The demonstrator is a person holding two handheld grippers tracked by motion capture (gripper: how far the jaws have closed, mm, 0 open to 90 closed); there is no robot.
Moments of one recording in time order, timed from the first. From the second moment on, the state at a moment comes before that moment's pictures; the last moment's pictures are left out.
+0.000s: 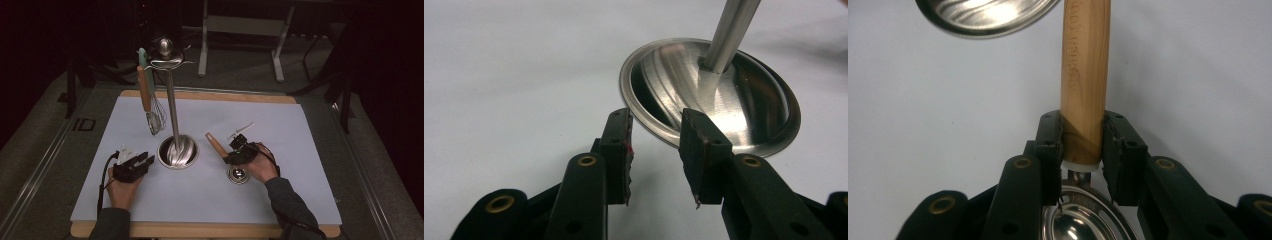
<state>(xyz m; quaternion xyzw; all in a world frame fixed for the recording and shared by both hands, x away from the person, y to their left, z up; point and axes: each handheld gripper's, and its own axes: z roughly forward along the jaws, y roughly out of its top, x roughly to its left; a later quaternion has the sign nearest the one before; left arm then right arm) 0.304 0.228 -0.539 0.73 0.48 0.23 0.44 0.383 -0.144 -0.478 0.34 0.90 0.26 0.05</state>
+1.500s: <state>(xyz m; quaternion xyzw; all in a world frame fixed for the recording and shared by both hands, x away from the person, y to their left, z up) 0.304 0.228 -0.539 0.73 0.48 0.23 0.44 0.372 -0.141 -0.409 0.23 0.90 0.34 0.16</state>
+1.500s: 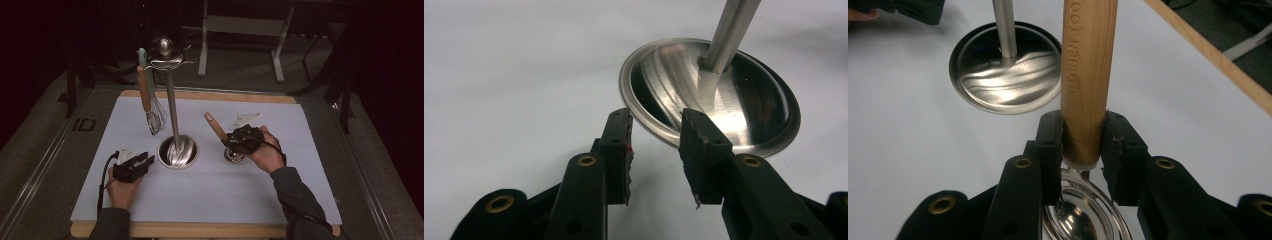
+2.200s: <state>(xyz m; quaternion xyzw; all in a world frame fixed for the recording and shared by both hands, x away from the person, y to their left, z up) 0.305 0.228 -0.539 0.73 0.48 0.23 0.44 0.365 -0.138 -0.379 0.16 0.89 0.38 0.19</state>
